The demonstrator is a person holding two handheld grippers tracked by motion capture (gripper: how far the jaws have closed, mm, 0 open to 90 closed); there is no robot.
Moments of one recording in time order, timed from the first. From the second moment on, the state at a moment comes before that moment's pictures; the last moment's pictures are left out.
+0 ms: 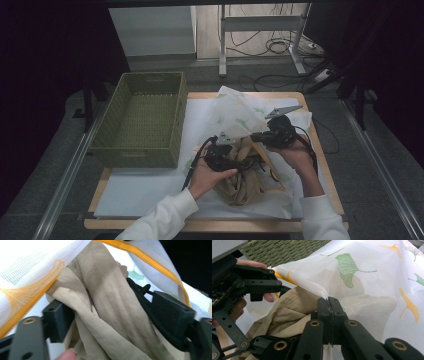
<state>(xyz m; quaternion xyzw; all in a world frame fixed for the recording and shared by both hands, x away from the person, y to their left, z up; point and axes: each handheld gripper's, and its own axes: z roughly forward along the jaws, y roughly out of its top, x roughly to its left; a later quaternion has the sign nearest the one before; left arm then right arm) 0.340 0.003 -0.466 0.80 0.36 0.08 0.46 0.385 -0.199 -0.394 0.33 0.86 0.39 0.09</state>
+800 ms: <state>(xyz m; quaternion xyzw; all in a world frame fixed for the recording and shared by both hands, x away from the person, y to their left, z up) 0.331 -0.012 -0.463 0.82 0.35 0.06 0.45 0.385 -0.201 -0.394 0.33 0.85 0.39 0.09</state>
